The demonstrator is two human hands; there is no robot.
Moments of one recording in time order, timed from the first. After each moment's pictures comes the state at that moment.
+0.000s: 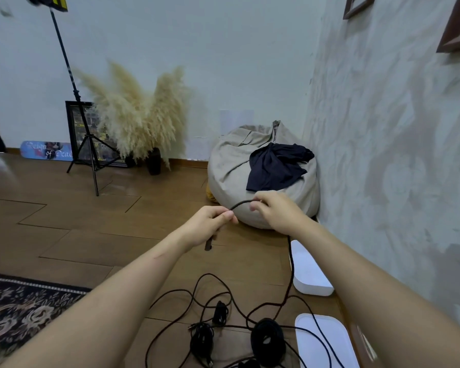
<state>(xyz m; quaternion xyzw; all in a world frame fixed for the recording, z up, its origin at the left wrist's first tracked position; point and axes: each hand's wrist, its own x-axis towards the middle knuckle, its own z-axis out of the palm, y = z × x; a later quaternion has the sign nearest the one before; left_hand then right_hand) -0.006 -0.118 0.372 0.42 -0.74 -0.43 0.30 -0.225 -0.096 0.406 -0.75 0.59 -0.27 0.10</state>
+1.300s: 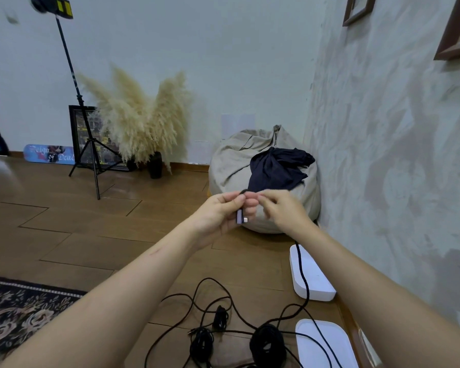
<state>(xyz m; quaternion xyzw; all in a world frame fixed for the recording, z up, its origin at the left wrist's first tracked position) -0.033 -0.101 0.408 0.22 -0.53 -0.71 0.40 -0.229 -0.089 0.410 -0.71 0.57 -0.39 0.13</state>
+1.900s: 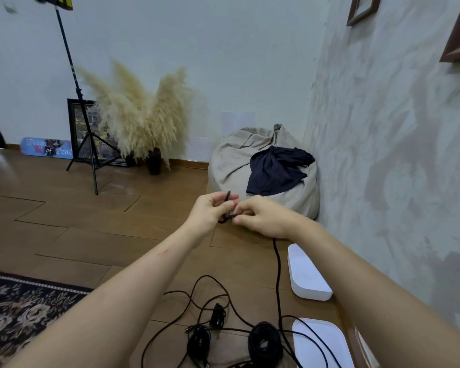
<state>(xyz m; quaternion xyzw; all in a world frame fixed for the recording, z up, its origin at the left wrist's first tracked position) -0.023 -0.125 0.384 0.36 -0.63 -0.49 0.48 -0.195 -0.080 0.431 -0.82 0.51 -0.18 0.17</state>
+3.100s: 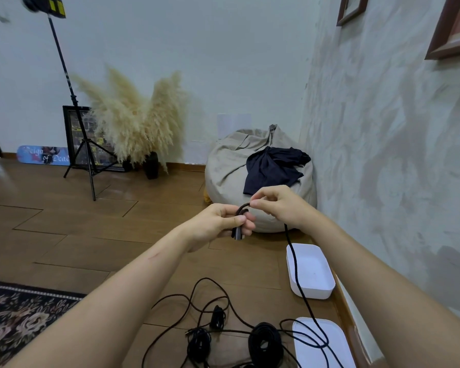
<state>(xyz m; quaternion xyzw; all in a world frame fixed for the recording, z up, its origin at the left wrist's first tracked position) -0.026 -0.100 0.404 0.31 -0.70 -0.59 0.28 -0.249 -0.090 0.427 -0.74 0.52 -0.35 0.24</state>
